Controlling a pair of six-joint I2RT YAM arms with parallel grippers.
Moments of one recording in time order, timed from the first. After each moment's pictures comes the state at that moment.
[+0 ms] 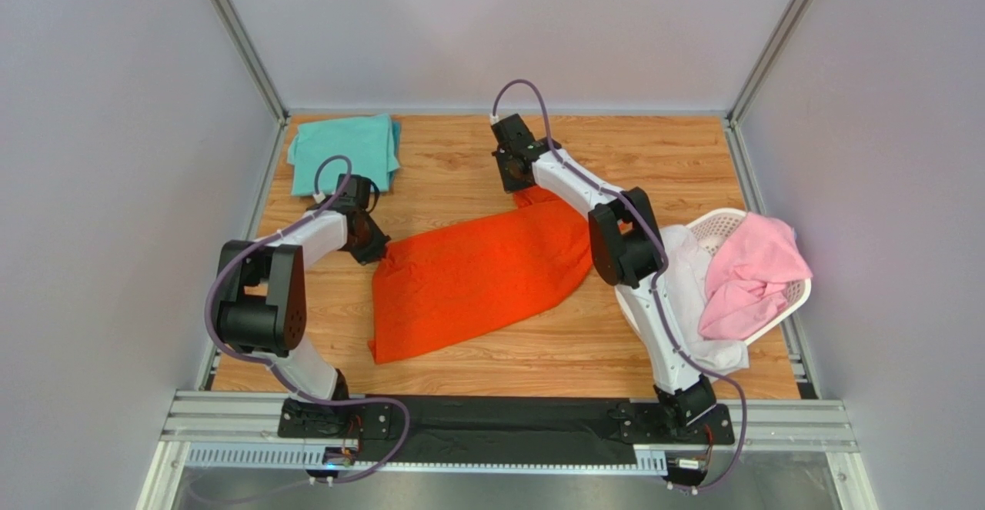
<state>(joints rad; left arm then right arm) -0.10 1.65 0.93 -0.42 -0.09 -0.75 0.53 2.48 2.15 -0.61 0.18 0.17</state>
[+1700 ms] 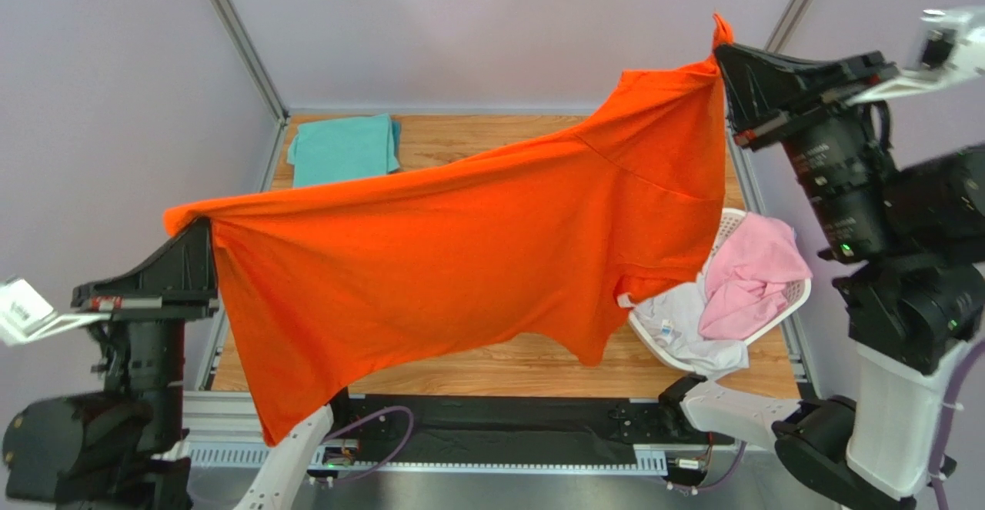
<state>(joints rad) -0.10 0.47 1.62 -0.77 -0.19 -0.64 0.57 1.11 2.13 -0.60 0.15 0.20</state>
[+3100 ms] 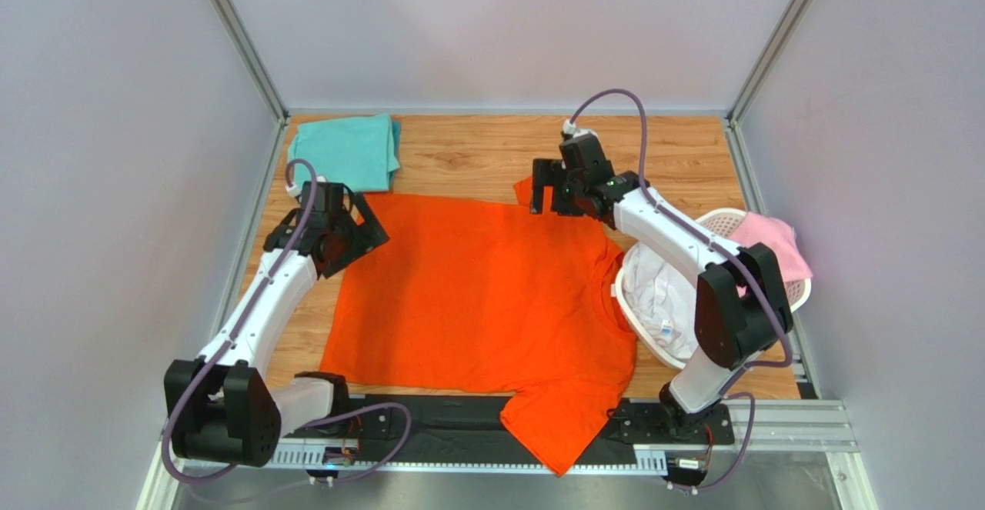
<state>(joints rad) -0.09 1.16 0.88 -0.64 -0.10 -0.64 0.48 1.67 1.32 -0.43 0.09 0.43</state>
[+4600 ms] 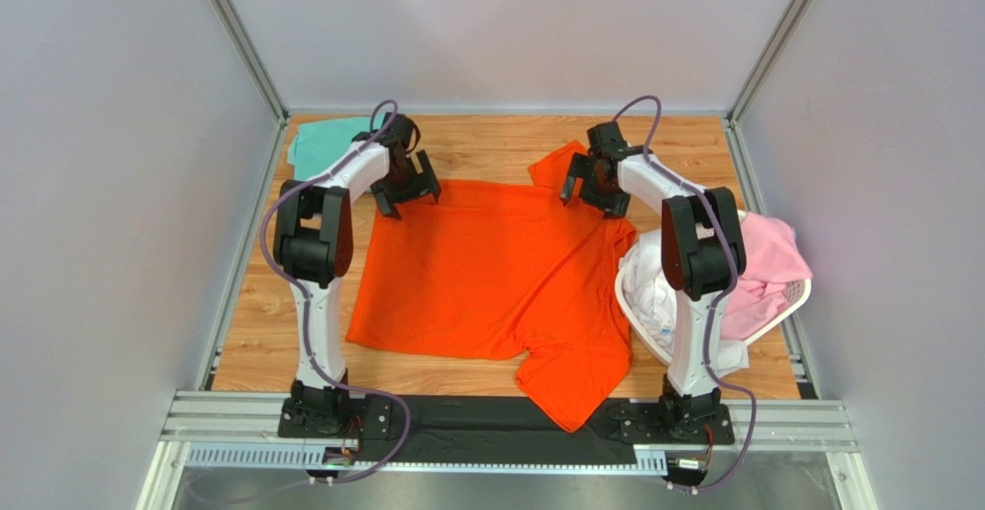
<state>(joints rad) -0.20 2.15 1.67 -0.73 0.00 -0.62 0.24 2.09 1.55 -0.57 0.05 0.54</state>
